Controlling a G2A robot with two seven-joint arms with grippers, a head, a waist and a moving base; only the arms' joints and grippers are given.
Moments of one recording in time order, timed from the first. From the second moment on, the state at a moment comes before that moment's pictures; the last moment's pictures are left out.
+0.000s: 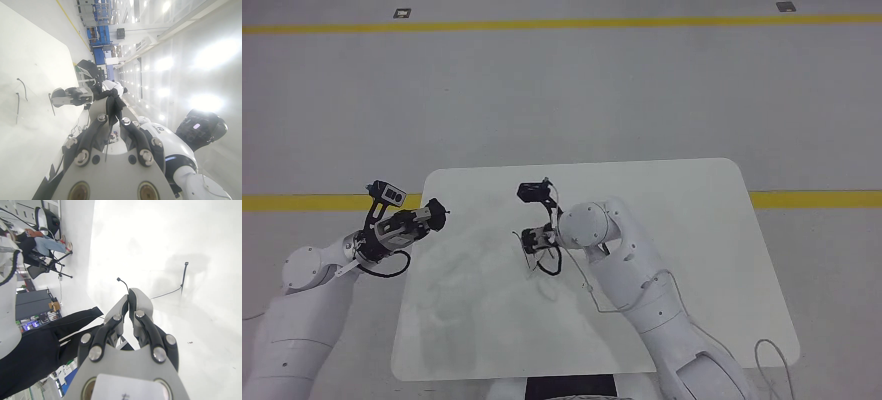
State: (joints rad) left arm 1.41 -0.91 -1.54 -1.29 -0.88 -0.34 -1.32; right arm -1.08 -1.71 1.10 -1.30 -0.88 0.06 1.24
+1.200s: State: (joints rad) left arm 1.41 -0.91 -1.54 -1.29 -0.88 -0.34 -1.32; right arm -1.19 -1.68 1.16 -1.43 -0.60 -0.02 0.97
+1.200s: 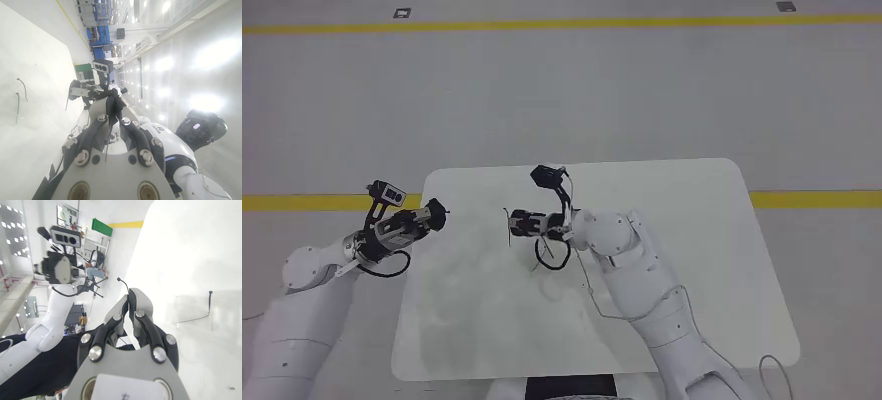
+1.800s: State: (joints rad) left arm 1.41 -0.91 -1.54 -1.29 -0.88 -0.34 -1.32; right arm -1.18 -1.66 1.13 -1.56 -0.36 -0.04 0.84
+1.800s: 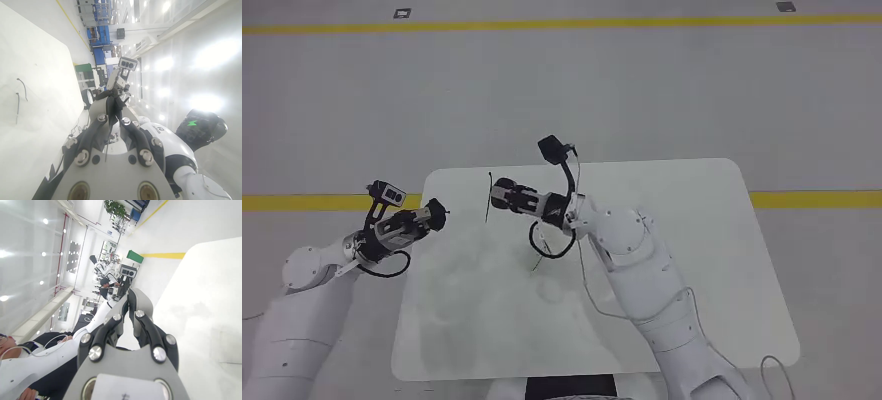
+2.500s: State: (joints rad) left arm 1.45 -0.96 -1.51 -1.40 -0.84 -0.34 -1.06; right arm -1.22 -1.67 1.09 -1.57 -0.40 -0.04 0.54
